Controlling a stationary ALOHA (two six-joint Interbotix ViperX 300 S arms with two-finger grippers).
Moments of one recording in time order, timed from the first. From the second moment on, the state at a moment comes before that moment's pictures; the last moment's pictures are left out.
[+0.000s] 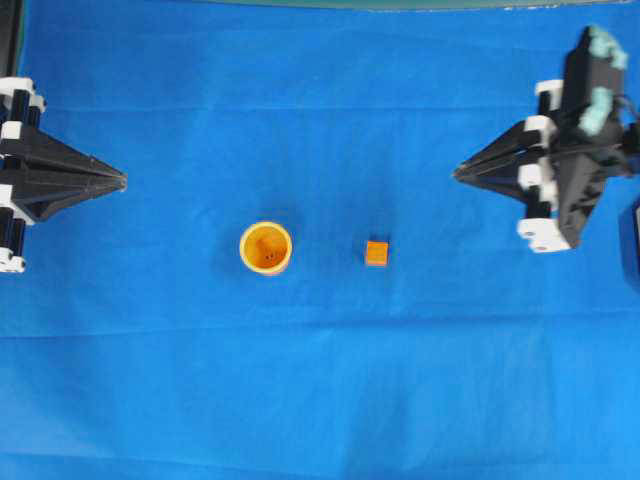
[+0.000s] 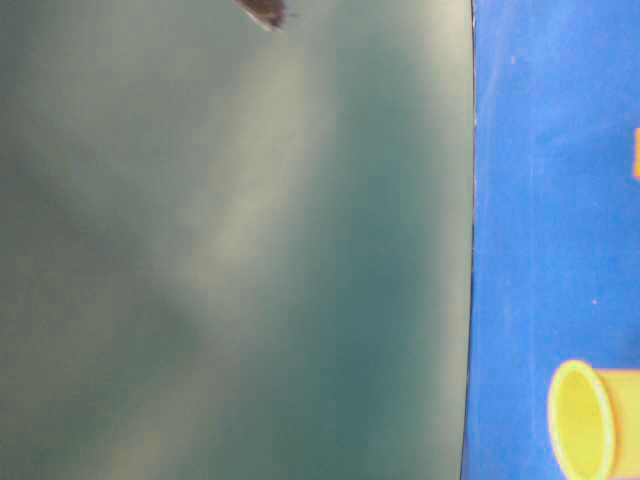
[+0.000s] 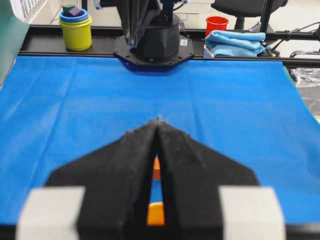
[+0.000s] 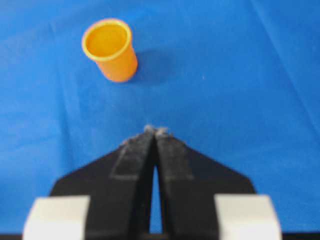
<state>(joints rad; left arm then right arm) 0.00 -1.03 1.12 0.01 -0.08 -0.03 -0.10 -0.54 0.89 0.00 0.17 0.24</state>
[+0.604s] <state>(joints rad) 0.00 -1.03 1.12 0.01 -0.05 -0.03 -0.07 -0.17 0.69 -0.04 0.36 0.15</state>
